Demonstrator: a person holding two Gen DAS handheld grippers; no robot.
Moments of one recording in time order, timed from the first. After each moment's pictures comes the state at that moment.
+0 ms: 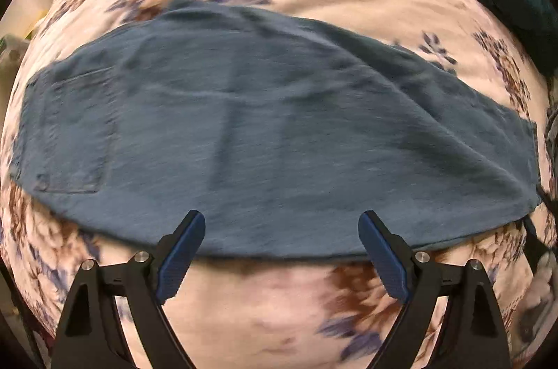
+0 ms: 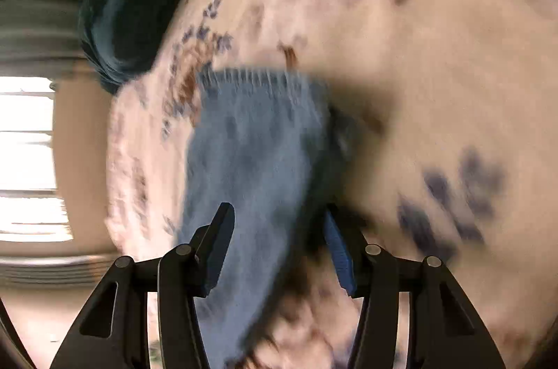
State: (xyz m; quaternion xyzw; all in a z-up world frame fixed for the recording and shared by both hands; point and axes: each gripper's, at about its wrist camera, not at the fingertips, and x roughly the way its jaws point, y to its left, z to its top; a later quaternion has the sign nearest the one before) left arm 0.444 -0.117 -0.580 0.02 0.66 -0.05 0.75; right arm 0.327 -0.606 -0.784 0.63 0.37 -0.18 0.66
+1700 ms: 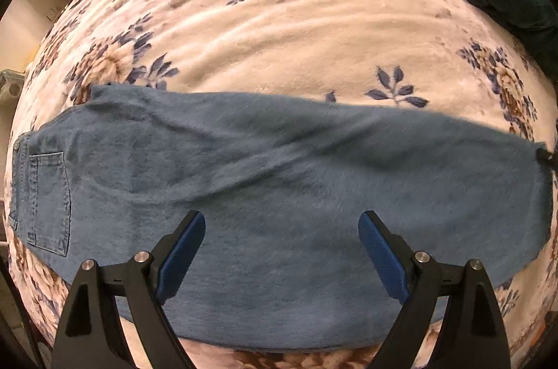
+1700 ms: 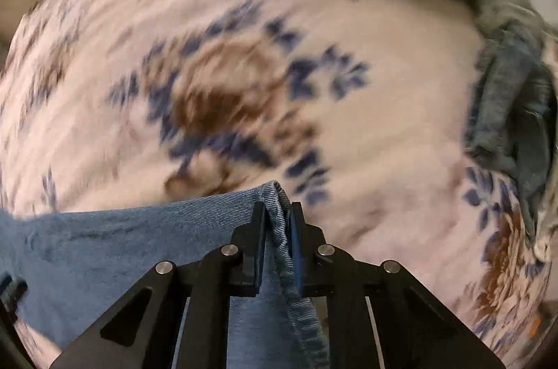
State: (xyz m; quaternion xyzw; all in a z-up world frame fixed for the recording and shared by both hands) left arm 0.513 -0.215 -0.586 0.05 0.63 -0.04 0.78; right arm 0.538 -0.644 -0.736 0.17 0.60 -0.16 0.76
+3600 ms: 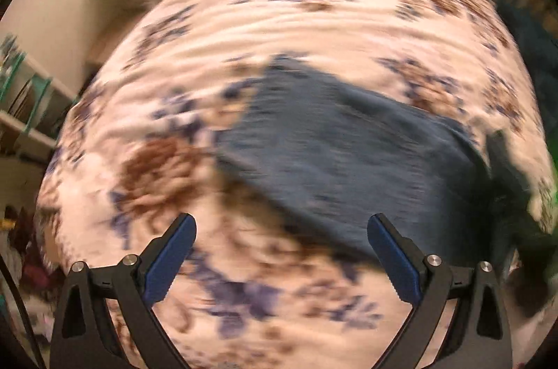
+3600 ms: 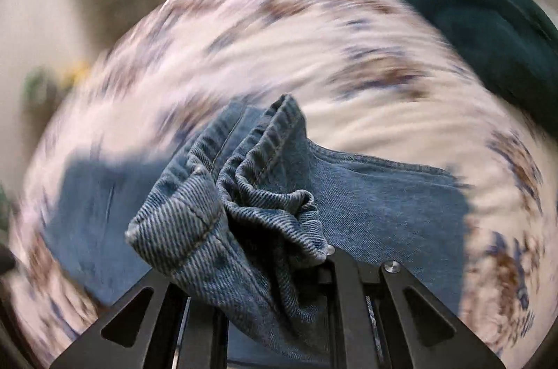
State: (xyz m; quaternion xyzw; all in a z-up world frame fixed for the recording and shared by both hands) left arm 0.427 0.205 -0.485 -0.09 0.59 0.15 0.79; right arm 0.532 -0.065 -0.655 0.01 0.50 0.04 0.86
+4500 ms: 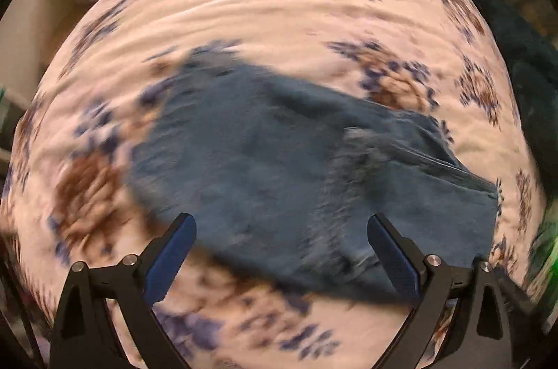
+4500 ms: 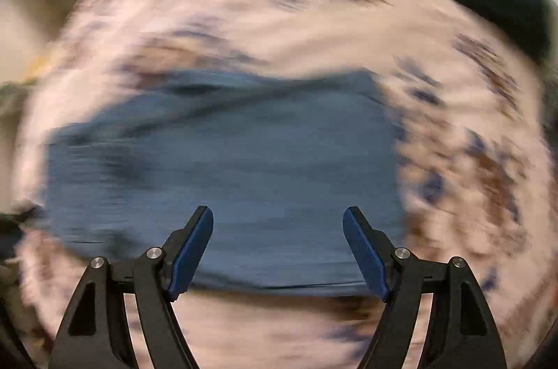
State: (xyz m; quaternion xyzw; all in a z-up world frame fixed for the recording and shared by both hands) left arm 0.502 0.142 -0.531 -0.10 0.61 0.04 0.78; right arm 0.482 -0.156 -0.662 0.09 0.63 -0.08 0.76
